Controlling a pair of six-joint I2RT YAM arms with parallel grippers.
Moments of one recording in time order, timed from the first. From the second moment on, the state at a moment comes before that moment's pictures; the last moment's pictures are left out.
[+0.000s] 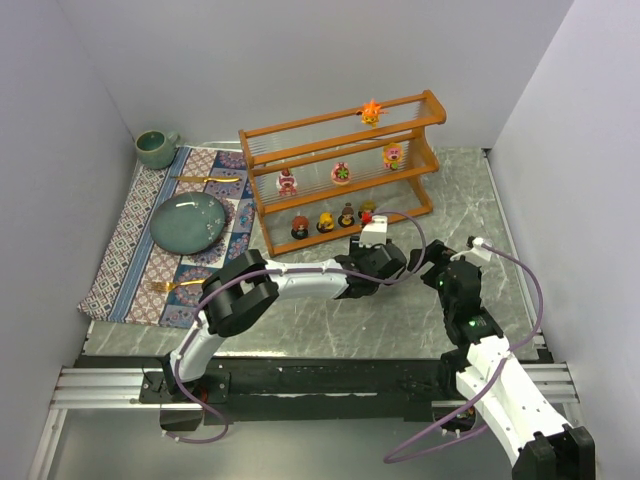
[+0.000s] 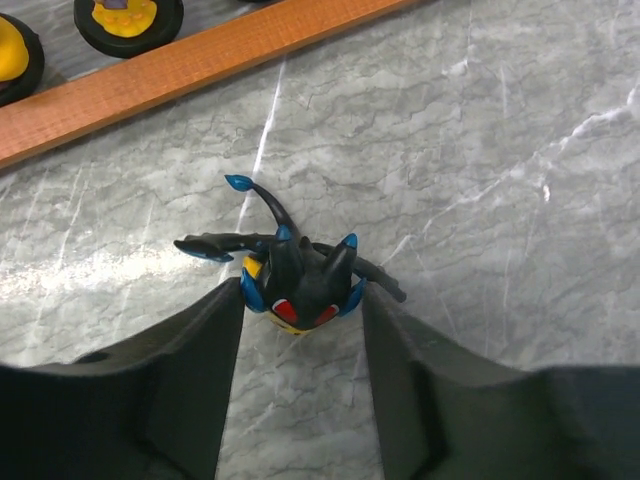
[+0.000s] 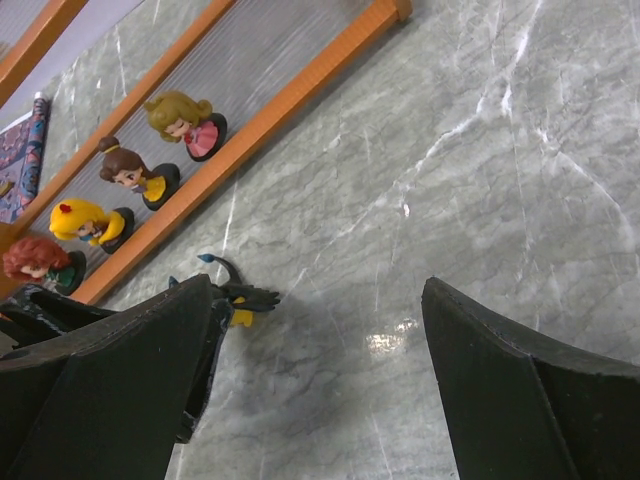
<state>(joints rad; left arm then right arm) -1.13 2.14 1.53 -0.15 -0.72 -0.76 0.21 0.60 0.25 0.01 0.26 0.62</state>
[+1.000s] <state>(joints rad) -1.08 1.76 1.07 0.14 -0.58 -0.67 0.21 0.61 0.24 0.04 0.23 0.62</state>
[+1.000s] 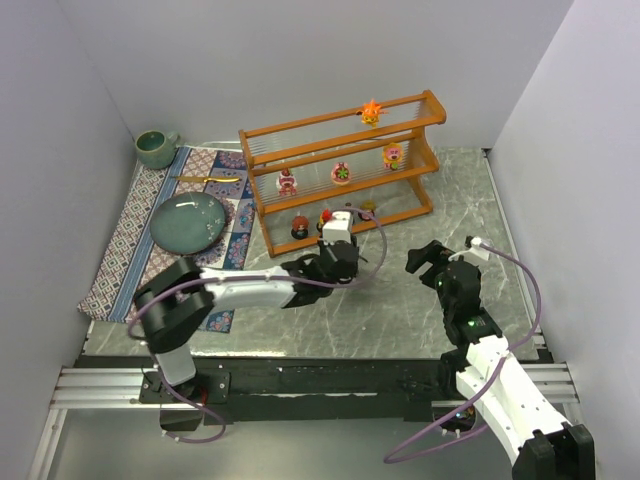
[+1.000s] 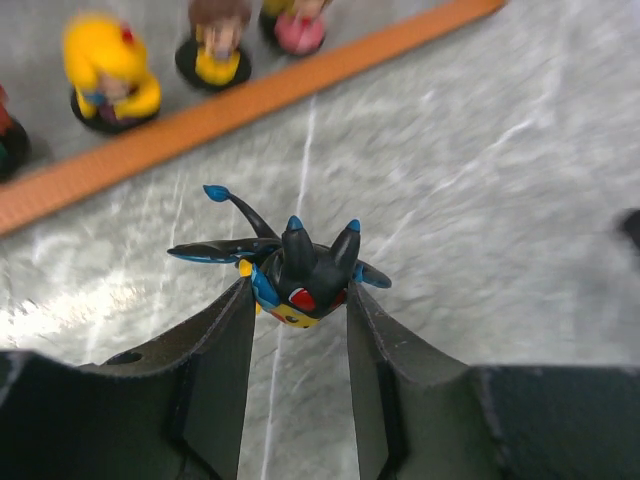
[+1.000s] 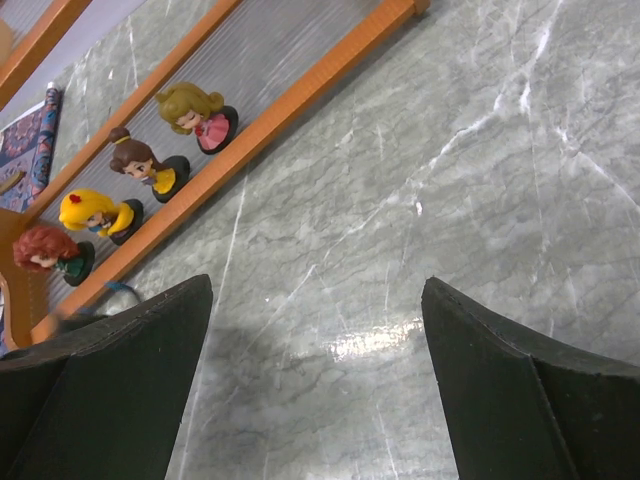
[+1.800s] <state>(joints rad) -0.75 1.35 1.29 0.01 -0.17 -0.37 0.21 0.64 0.21 0.12 0.13 0.59</state>
